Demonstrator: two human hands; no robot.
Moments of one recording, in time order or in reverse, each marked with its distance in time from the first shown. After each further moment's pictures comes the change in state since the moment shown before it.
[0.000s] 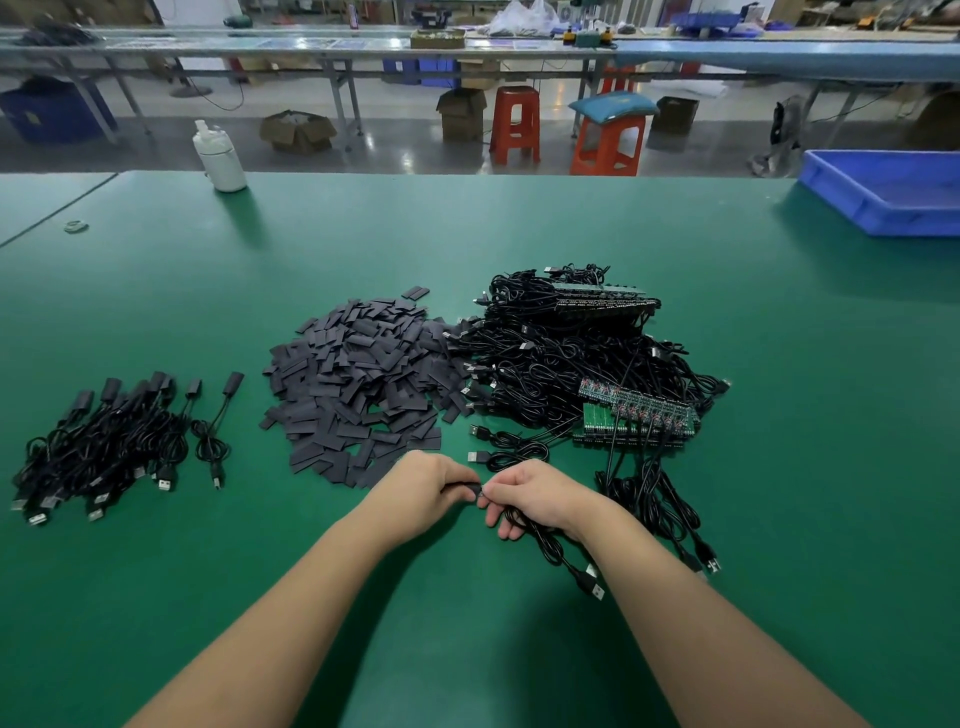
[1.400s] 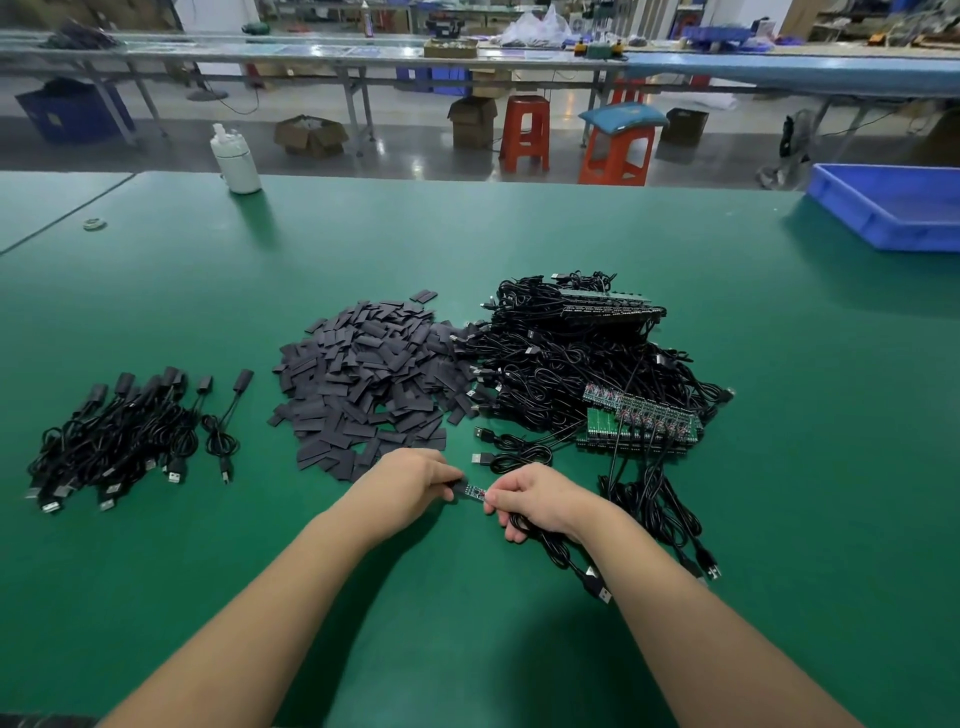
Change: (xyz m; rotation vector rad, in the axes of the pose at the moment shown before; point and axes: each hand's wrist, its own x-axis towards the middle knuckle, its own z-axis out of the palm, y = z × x) left_hand -0.011 -0.004 -0.020 0.161 -0.054 0.030; right_hand -0.003 -0.001 -0.002 -0.096 0.006 0.001
